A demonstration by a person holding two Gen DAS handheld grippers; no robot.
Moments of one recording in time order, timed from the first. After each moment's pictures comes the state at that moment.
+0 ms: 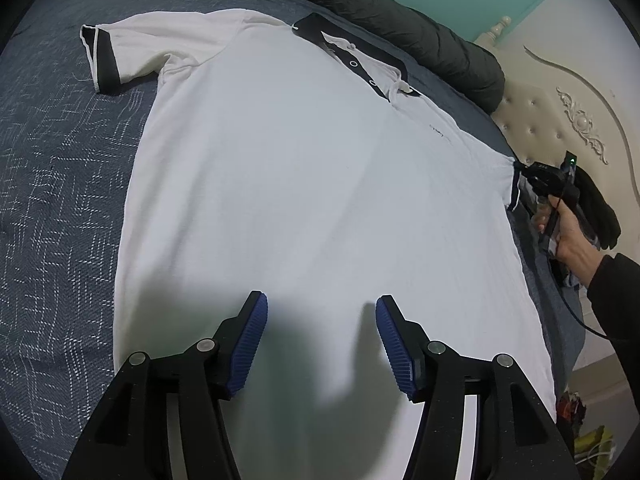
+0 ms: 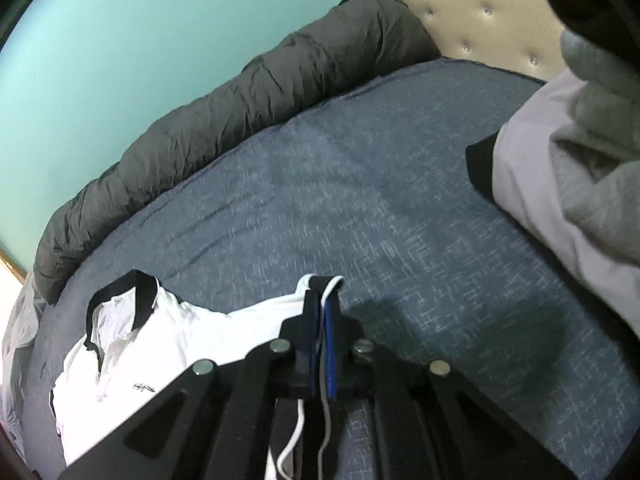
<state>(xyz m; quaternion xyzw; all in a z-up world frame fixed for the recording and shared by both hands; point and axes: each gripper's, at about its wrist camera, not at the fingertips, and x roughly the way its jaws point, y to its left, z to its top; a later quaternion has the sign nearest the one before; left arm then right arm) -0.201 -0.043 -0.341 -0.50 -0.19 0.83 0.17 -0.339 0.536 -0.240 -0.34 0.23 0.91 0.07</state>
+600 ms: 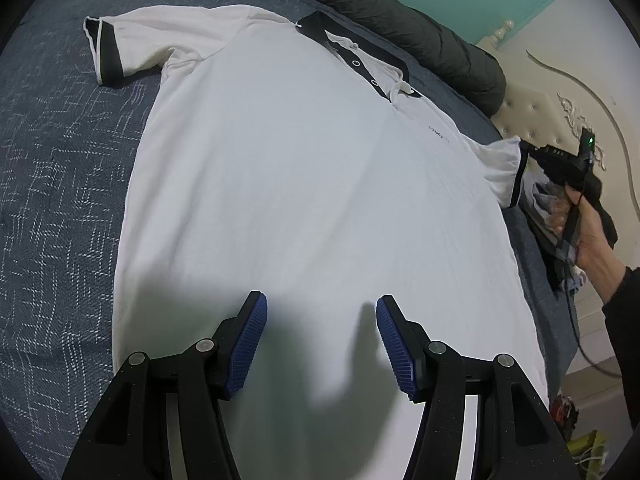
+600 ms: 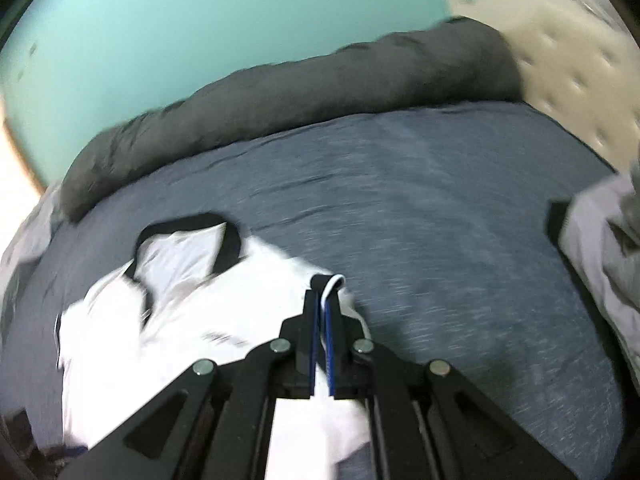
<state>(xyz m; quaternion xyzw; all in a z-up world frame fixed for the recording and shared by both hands) -0.198 -0.049 -0.341 -0.50 -0.20 0.82 0.17 -0.335 0.399 -0.187 -0.38 0.09 0.92 -0.02</state>
